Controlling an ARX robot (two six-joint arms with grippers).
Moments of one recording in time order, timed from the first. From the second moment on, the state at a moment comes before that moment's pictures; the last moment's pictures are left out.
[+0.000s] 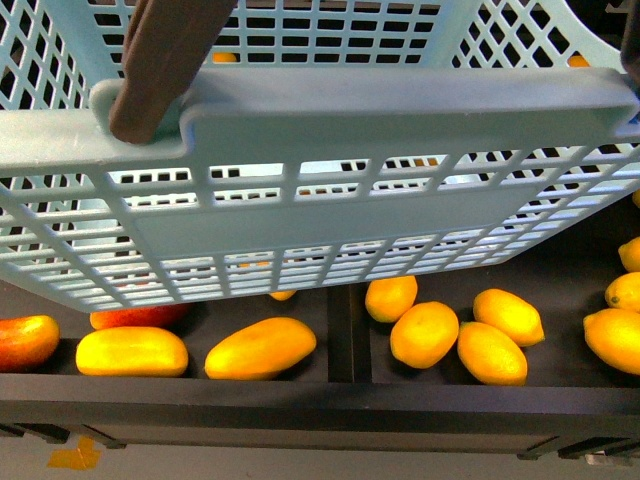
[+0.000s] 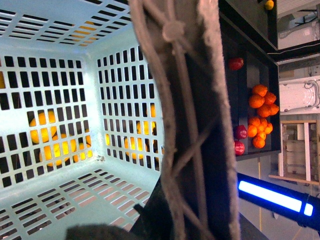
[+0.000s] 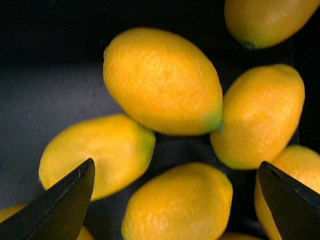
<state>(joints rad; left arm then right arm) -0.58 1.58 1.46 -0.46 0.24 -0.89 -0.40 2.39 1.09 0.37 -0.06 -0.36</state>
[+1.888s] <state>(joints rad) -0.58 1.58 1.46 -0.46 0.24 -0.89 -0.39 2.33 1.10 0.39 -0.28 -0.22</state>
